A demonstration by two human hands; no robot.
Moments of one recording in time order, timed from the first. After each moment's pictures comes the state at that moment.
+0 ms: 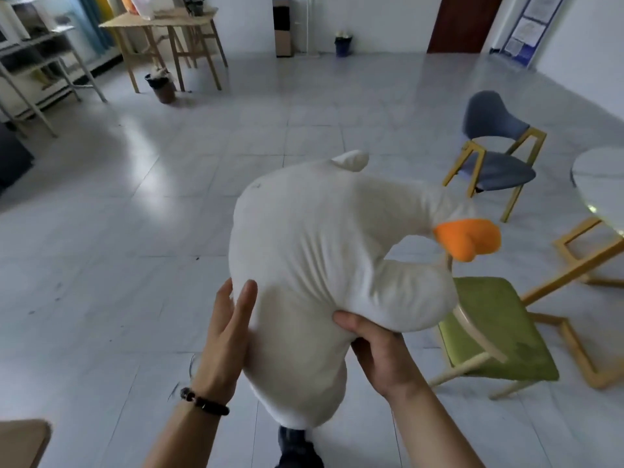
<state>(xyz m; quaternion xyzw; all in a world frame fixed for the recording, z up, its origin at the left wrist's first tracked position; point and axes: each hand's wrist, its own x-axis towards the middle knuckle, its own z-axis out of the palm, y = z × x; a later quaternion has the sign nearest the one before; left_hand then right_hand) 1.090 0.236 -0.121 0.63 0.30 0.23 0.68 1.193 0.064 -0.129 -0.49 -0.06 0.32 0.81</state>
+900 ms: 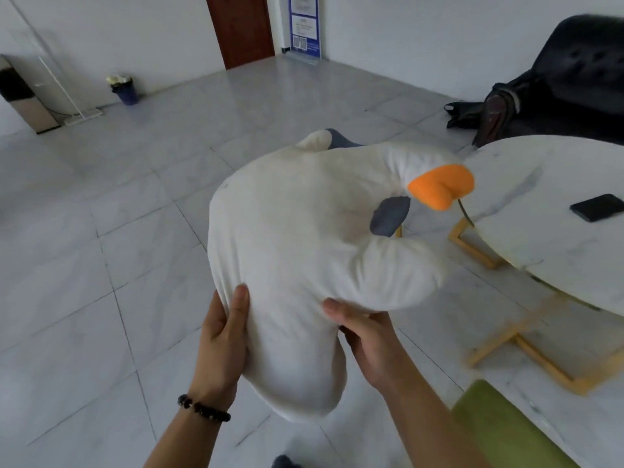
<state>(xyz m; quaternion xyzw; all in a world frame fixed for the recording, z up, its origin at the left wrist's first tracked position) 1.954 0.312 -0.086 0.69 0.11 0.04 0.71 1.946 0.122 -0.101 -0.50 0.05 0.06 0.86</state>
